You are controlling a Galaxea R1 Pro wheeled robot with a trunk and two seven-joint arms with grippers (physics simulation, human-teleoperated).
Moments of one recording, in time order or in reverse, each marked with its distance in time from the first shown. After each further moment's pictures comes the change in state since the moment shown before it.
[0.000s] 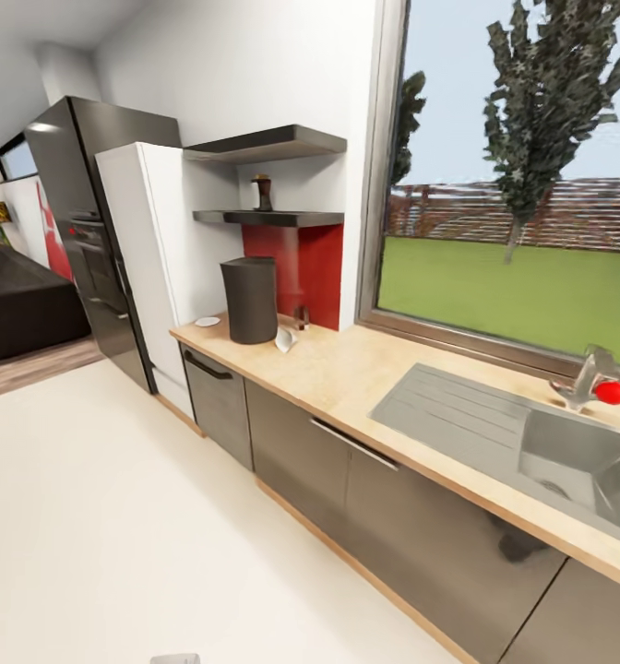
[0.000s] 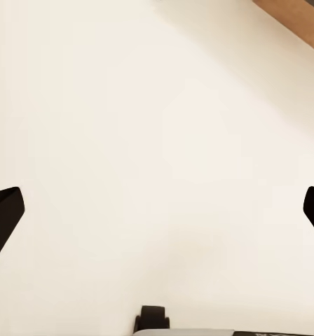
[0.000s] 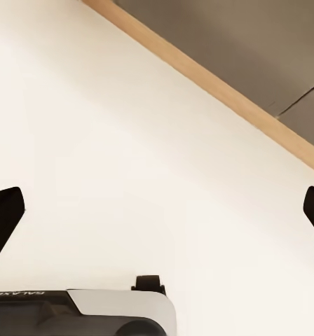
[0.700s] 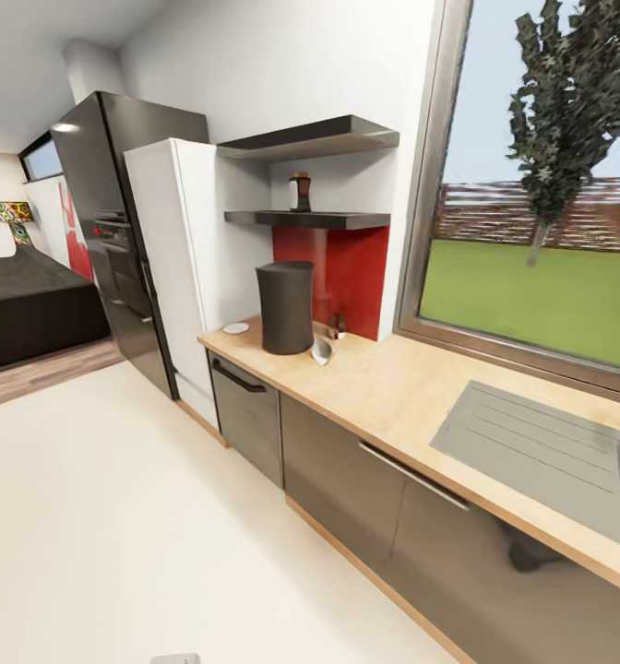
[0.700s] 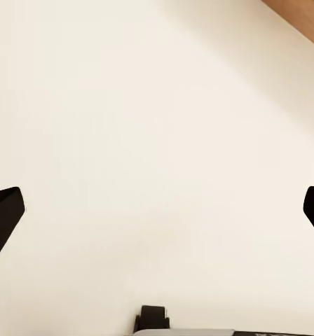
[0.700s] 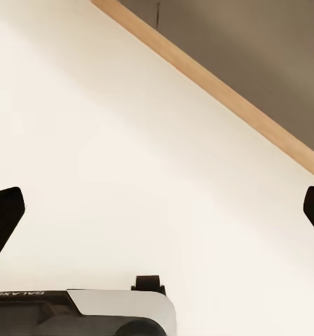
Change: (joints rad) left arm -0.001 0.000 0.000 0.001 0.000 0.000 0.000; right arm 0.000 0.000 -0.002 0.000 0.000 0.000 0.000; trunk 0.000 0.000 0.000
